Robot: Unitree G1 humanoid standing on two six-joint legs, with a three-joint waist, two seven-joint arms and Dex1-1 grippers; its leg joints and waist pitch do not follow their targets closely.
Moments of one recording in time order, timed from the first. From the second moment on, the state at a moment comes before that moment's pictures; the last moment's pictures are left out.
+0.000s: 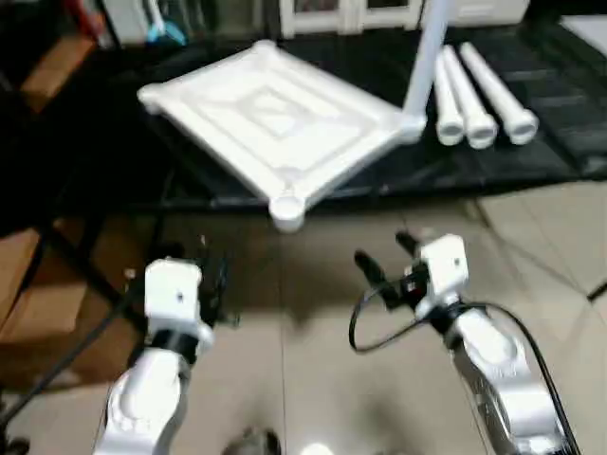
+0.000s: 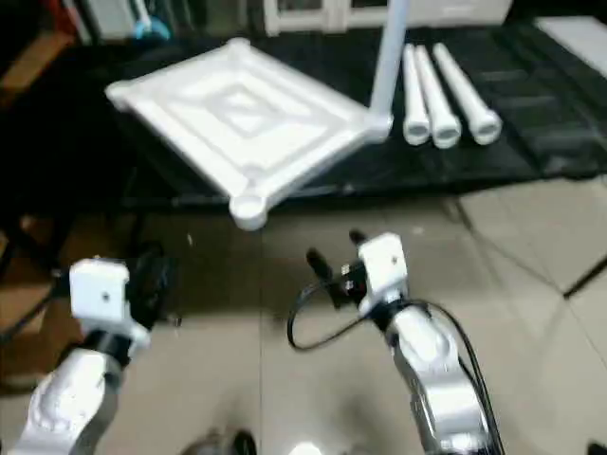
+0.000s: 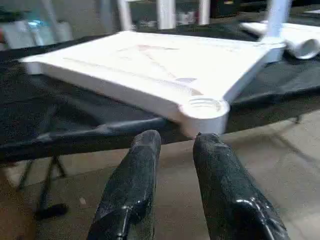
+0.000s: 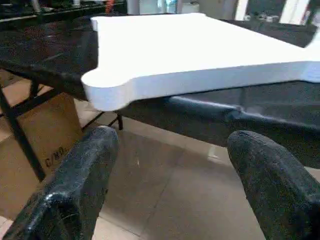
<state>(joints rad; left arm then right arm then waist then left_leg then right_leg) 0.18 0.13 -0.12 -0.41 -0.06 0.20 -0.08 -0.08 -0.22 0.08 -0.04 0.15 0.12 0.38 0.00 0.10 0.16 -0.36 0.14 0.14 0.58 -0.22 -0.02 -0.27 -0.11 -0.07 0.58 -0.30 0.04</state>
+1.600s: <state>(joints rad) 0.27 0.64 0.03 -0.65 -0.58 0.59 -0.73 -0.09 -0.30 0.07 -0.11 0.26 0.13 0.58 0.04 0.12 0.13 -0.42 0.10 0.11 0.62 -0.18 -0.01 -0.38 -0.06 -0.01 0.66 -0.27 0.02</state>
